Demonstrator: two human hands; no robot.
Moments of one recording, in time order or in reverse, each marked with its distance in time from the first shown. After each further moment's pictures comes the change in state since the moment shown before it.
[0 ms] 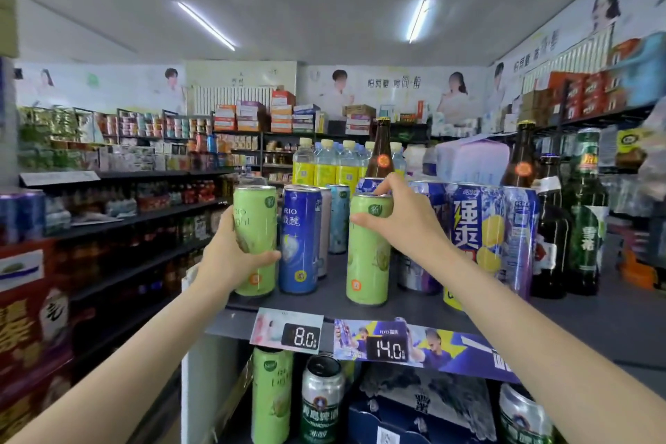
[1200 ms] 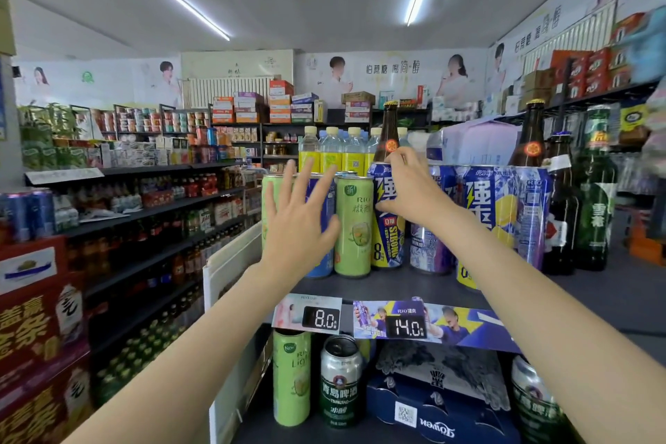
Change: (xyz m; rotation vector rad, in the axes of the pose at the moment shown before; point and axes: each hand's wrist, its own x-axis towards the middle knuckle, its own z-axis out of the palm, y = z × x) left_hand -0.009 0.036 0.040 0.648 0.097 0.661; right_hand 0.034 0.012 0.009 -0.414 -0.068 -0.137
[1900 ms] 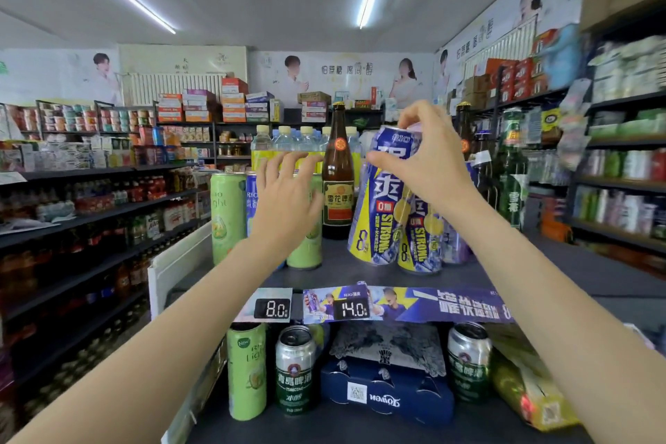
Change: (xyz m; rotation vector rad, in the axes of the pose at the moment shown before) left_hand 0.025 0.043 0.005 -0.100 0.129 0.118; right_hand -0.071 -0.006 -0.087 0.408 0.457 0.061
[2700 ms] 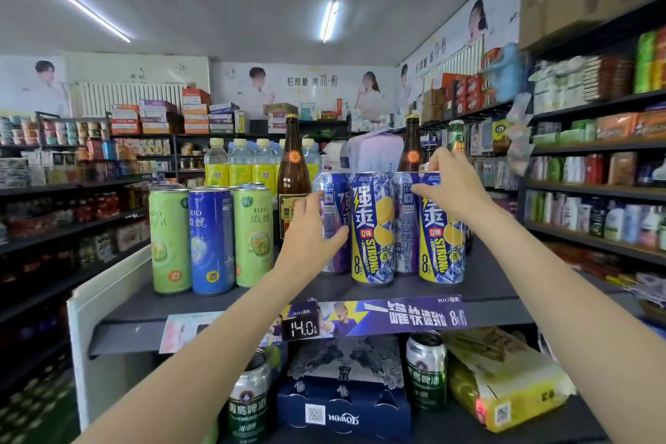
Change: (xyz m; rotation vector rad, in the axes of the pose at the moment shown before) left_hand -0.001 0.075 0.051 -0.505 -0.294 -0.207; right_hand 0.015 0.116 -0.063 -0.527 -0.160 0.288
